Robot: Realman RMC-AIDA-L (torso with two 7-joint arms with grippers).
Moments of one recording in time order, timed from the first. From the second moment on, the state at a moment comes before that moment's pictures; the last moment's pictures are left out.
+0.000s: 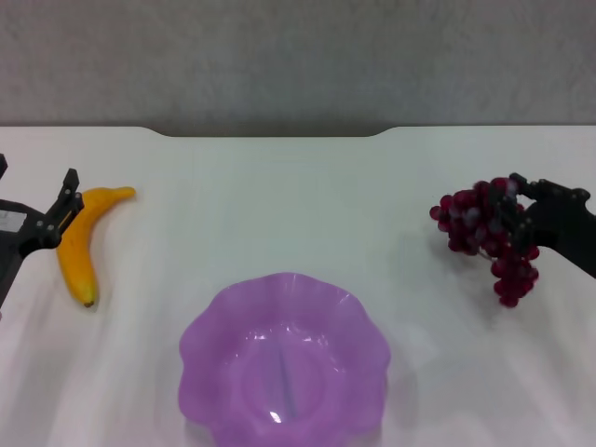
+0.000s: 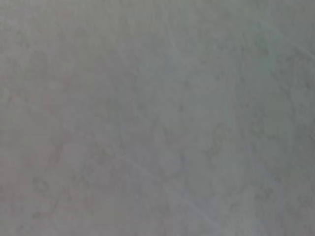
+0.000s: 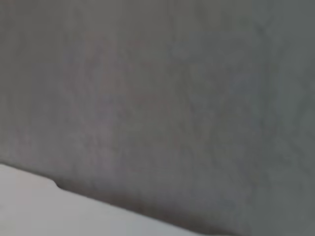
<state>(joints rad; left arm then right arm) -0.36 -2.03 -1.08 -0.25 2.56 1.19 0.00 0.63 2.00 0.20 -0.08 -2.14 -1.08 0.56</state>
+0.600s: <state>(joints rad) -0.36 -2.03 -1.08 -0.25 2.56 1.19 0.00 0.66 2.01 0.15 -0.07 -2.15 -1.43 0.50</state>
